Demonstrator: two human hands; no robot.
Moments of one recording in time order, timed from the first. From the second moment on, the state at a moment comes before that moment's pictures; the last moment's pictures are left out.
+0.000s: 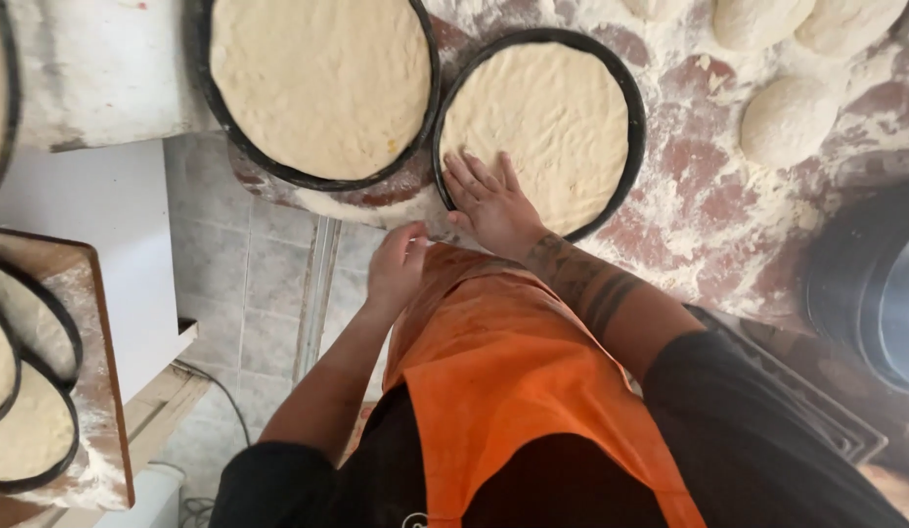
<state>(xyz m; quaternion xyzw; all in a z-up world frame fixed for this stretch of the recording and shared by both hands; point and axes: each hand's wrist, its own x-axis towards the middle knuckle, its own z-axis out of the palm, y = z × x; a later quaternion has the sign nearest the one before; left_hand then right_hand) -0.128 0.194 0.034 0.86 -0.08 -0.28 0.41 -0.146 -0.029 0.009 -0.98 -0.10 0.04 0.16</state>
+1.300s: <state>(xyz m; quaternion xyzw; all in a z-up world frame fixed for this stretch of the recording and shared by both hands) -0.073 0.337 0.000 0.60 0.31 -0.18 0.72 -0.296 -0.142 0.071 -0.88 0.33 0.12 0.32</state>
